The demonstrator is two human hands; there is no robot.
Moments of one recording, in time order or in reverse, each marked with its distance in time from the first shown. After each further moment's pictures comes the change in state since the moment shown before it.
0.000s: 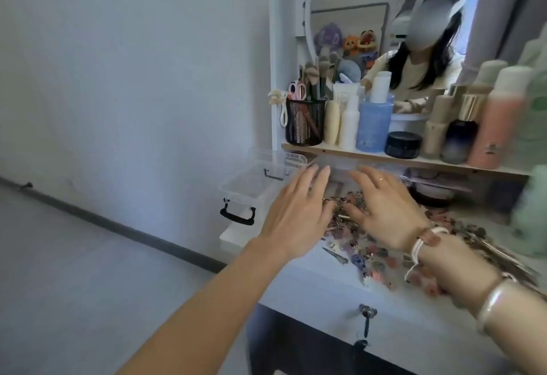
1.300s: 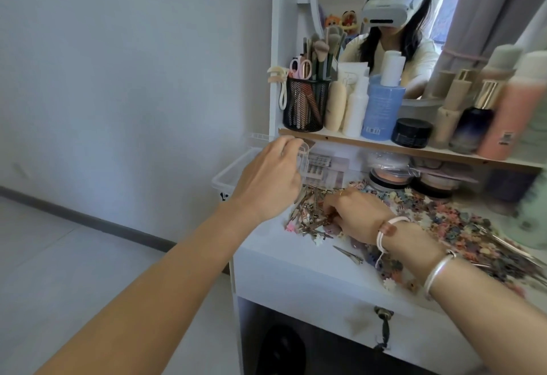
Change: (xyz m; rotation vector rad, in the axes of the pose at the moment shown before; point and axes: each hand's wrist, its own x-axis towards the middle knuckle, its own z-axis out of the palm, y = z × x) left_hand 0.026 -0.056 -0.030 -0.003 -0.005 -0.039; right_hand 0.045 -0.019 0.057 -0.148 -0.226 -0.053
